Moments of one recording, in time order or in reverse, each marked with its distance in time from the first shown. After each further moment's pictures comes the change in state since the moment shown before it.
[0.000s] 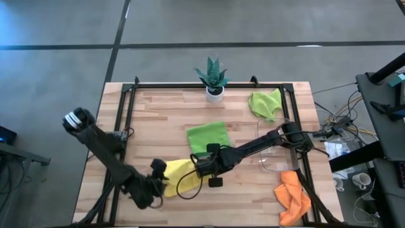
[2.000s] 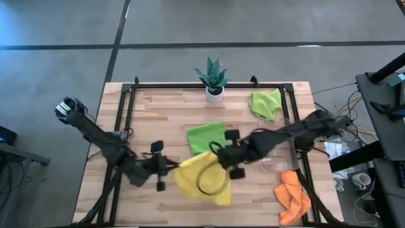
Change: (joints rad) left arm 0.177 -0.277 -0.057 0.327 -0.202 -0.212; right arm 0.033 -0.386 -0.081 -0.211 0.069 -0.063
